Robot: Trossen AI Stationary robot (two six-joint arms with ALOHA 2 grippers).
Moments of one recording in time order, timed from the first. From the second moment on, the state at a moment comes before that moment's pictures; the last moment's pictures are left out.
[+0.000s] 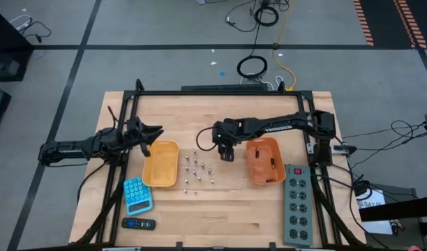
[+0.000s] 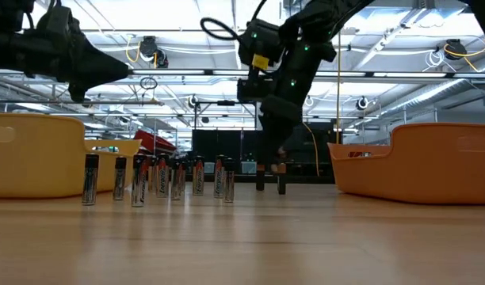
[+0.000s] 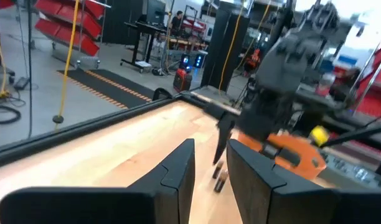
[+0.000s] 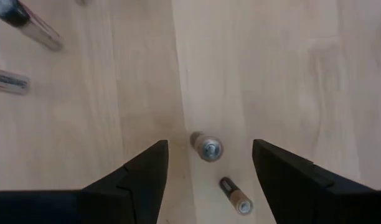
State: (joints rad) left arm 0.06 0.10 0.10 0.00 -0.31 -0.29; right arm -0.13 1.92 1.33 -0.54 0.07 -0.05
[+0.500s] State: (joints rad) left arm 0.06 0.10 0.10 0.03 -0.31 -0.31; right arm -0.15 1.98 1.33 -0.49 0.05 -0.09
